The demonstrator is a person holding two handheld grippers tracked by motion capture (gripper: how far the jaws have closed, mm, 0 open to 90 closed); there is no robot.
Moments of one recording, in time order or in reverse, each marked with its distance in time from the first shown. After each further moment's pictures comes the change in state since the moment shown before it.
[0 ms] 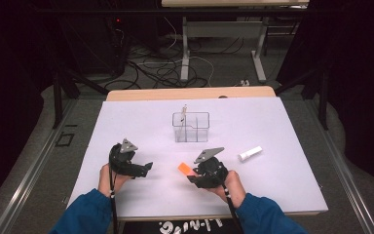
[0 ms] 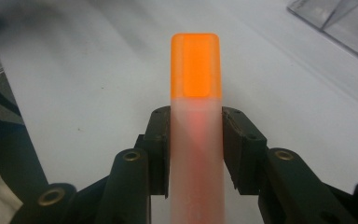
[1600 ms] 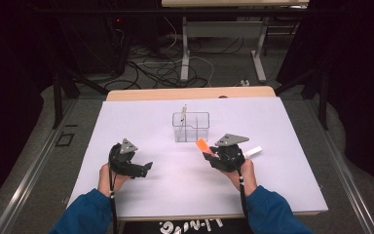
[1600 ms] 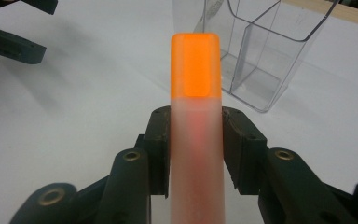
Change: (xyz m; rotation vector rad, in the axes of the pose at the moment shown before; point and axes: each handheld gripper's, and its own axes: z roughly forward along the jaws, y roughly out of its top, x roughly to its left) left arm -0.001 0.000 -0.001 -0.017 0.013 0.018; right arm -0.052 -0.002 -0.021 -0.226 -0.186 0.076
